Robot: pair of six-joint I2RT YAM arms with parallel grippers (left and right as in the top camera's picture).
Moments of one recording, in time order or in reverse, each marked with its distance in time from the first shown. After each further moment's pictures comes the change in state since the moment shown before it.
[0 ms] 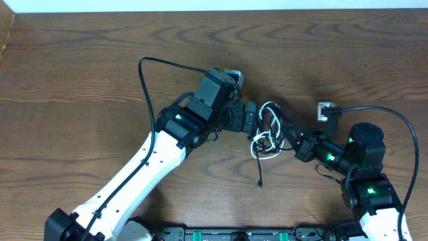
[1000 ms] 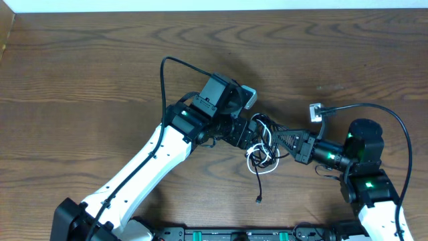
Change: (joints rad) left arm 0.000 0.050 0.000 -0.111 0.224 0.278; right arm -0.018 0.063 0.000 0.055 -0.213 0.084
